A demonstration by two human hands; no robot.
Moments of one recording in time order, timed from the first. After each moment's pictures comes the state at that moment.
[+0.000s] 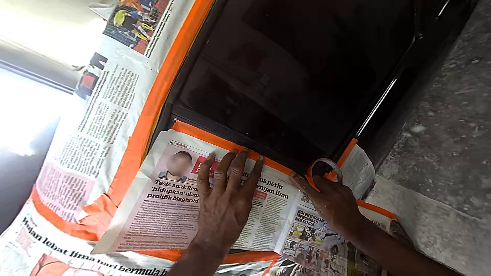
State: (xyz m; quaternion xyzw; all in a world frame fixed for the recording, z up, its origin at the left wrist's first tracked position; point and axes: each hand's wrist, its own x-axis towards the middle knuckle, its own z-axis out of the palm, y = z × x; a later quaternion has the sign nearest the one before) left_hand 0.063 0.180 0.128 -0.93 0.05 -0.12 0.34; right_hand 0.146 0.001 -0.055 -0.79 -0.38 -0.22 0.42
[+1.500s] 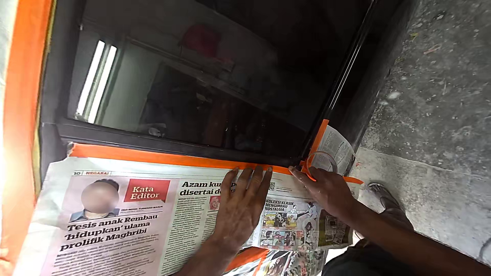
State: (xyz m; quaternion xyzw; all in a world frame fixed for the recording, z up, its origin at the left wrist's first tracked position) left_hand 0.078 0.157 0.050 -0.93 0.16 -0.01 0.33; right_hand 0.149 -0.029 -0.128 -0.83 -0.36 -0.14 0.41
